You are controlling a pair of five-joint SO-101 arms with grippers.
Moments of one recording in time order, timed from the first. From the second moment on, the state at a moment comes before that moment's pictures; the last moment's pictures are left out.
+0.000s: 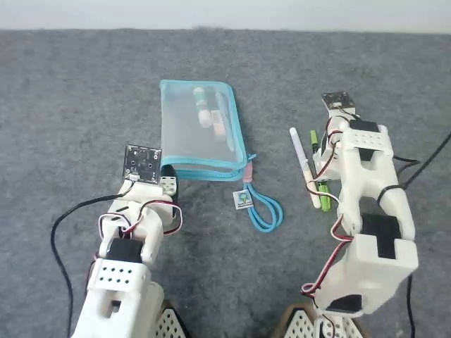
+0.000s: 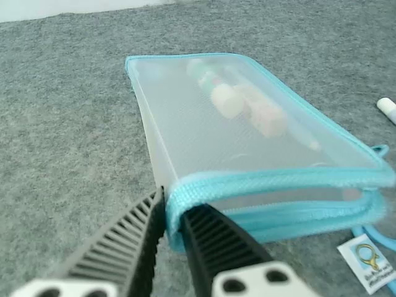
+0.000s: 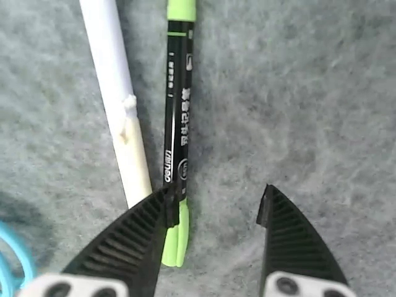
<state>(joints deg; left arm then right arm) -0.4 -64.0 87.7 22.1 2.3 3.9 12.8 15.4 64.2 13.7</state>
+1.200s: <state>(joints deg) -0.4 -64.0 87.7 22.1 2.3 3.2 14.2 20.0 61.8 13.5</state>
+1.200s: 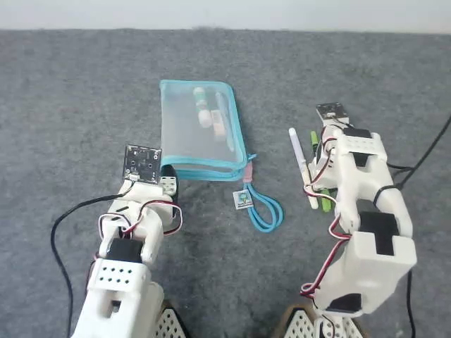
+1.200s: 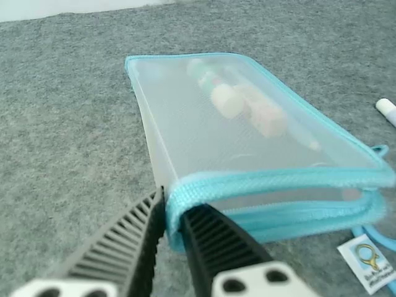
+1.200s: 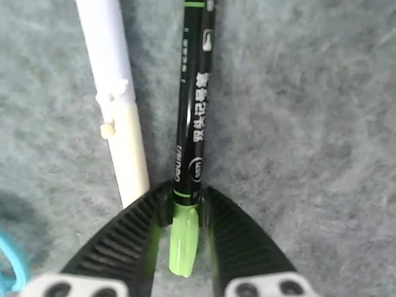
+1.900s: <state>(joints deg) 4.4 -64.0 87.7 22.1 2.3 -17.8 -27.9 29.8 84.5 26.4</state>
